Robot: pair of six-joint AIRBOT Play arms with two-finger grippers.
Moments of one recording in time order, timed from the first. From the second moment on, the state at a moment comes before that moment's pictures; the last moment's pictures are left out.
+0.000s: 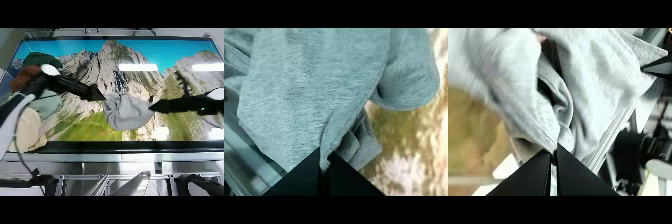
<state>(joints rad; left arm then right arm) -0.17 -1.54 1.33 0.56 -1.32 -1.15 -0.10 -1.11 0.87 -0.60 1.18 0.98</state>
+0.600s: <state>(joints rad) 0.00 -1.13 1.33 0.55 -1.47 -1.17 -0.27 -0.80 1.00 -0.47 1.25 1.03</state>
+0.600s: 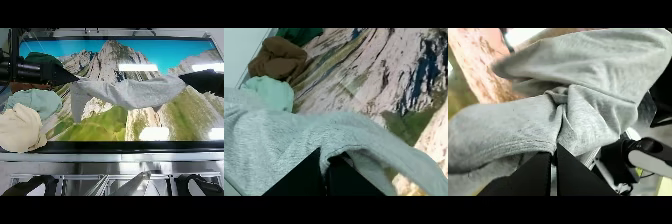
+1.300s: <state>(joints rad) 0.01 -0.90 1.33 0.73 -1.65 -1.27 -0.28 -0.64 1.00 -0.42 1.37 1.10</state>
